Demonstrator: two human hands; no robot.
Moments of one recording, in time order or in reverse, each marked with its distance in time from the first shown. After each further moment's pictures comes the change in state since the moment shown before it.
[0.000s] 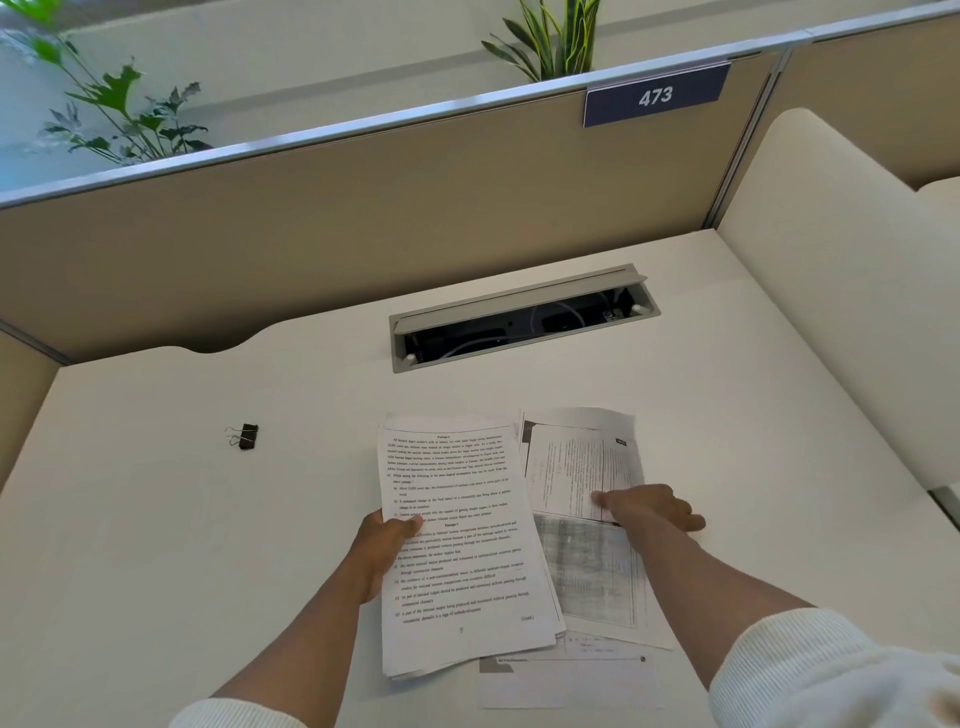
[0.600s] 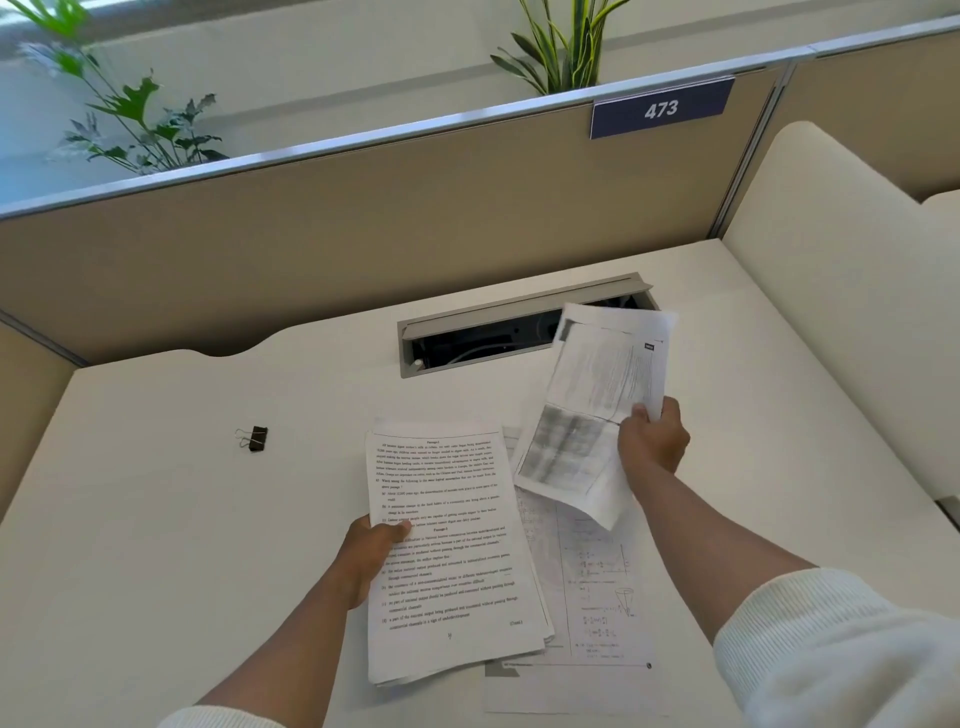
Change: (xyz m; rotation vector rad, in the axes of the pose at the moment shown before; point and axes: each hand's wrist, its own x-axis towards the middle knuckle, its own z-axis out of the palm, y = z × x) left_hand -0.001 -0.003 -0.023 -0.006 0.034 0.015; right_hand -0.007 -0.049 -0.034 0.851 0.293 -0.474
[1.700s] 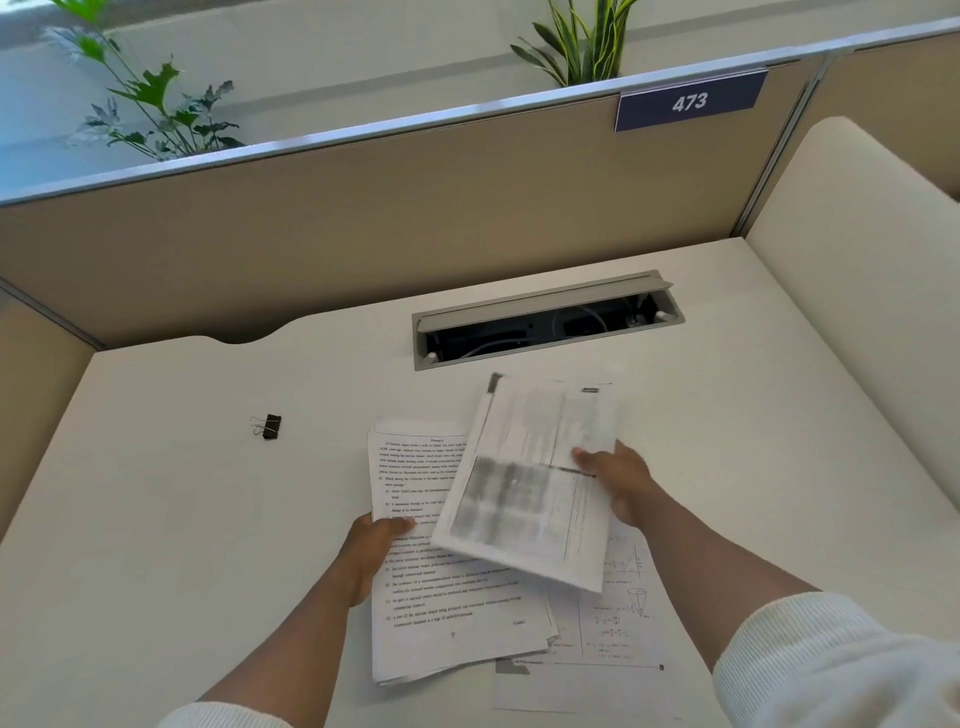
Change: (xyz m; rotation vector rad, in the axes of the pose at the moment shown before) left_hand 0.003 -0.007 -0.013 -0.061 -0.014 -0.002; right_hand -0.031 0.022 0.013 0.237 -0.716 0.320
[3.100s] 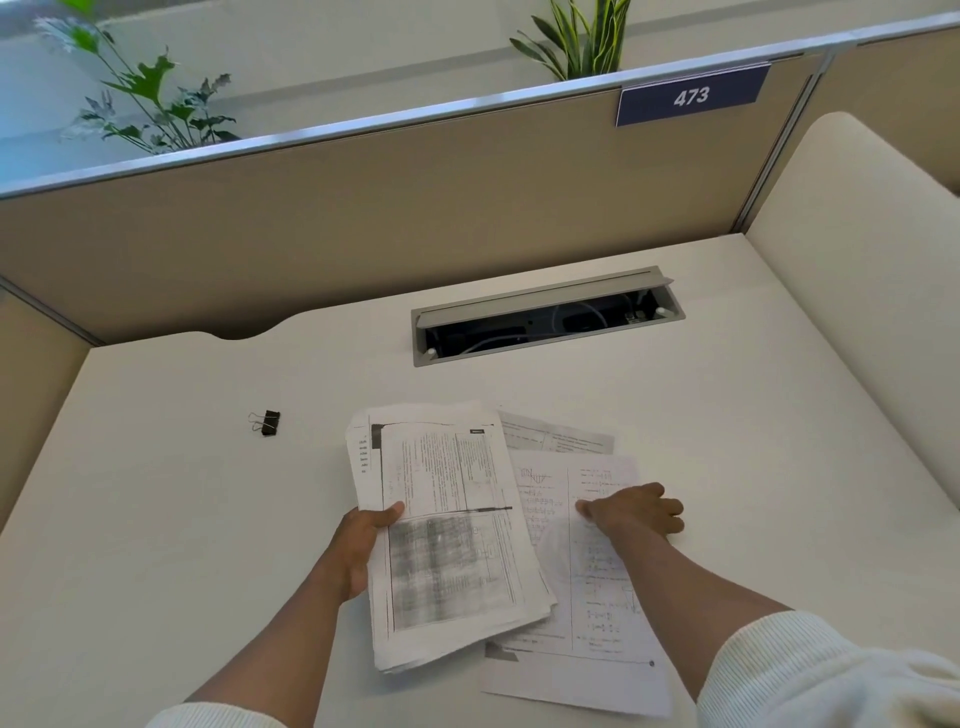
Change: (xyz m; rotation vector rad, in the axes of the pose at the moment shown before) left_hand -0.007 0.008 -0.006 -0.177 -0.024 0.011; right_hand -0.016 0.028 0.008 -0.940 0.548 0.400
